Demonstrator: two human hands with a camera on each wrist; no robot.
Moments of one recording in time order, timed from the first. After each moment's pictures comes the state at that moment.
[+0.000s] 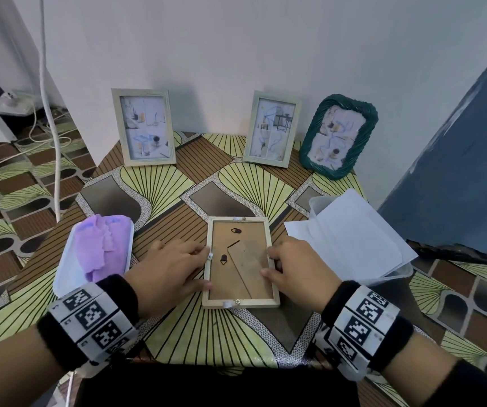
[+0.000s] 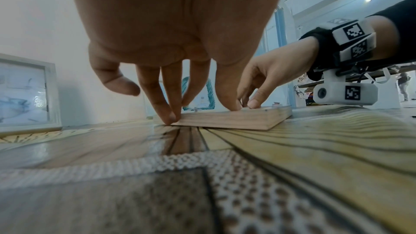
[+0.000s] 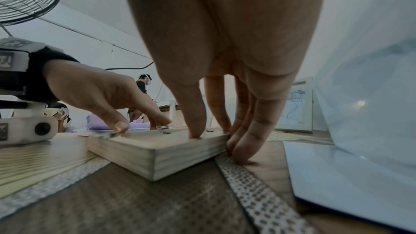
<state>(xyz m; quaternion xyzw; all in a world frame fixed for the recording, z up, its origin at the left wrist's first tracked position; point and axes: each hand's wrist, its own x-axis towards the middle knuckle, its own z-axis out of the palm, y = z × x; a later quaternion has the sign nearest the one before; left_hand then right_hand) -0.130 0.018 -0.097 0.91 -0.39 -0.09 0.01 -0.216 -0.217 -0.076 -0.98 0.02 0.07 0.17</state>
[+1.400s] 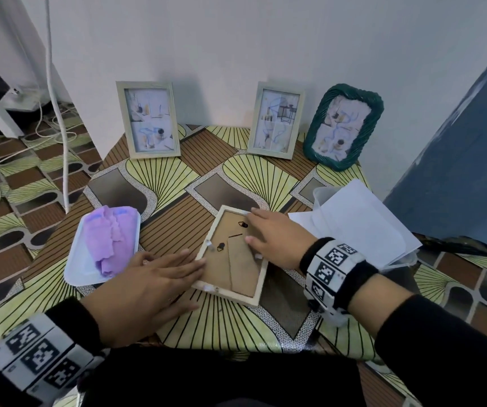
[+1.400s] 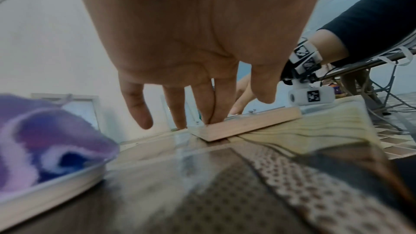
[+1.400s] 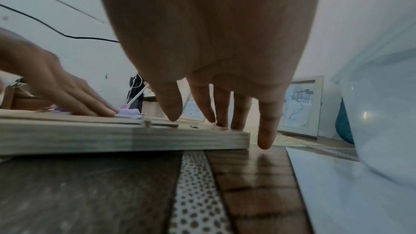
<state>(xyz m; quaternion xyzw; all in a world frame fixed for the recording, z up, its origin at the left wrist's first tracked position) -0.168 0.063 -0.076 0.88 -0.45 -0.14 -0.05 -0.168 -0.214 -0.084 -0.98 -0.05 0.11 0.13</state>
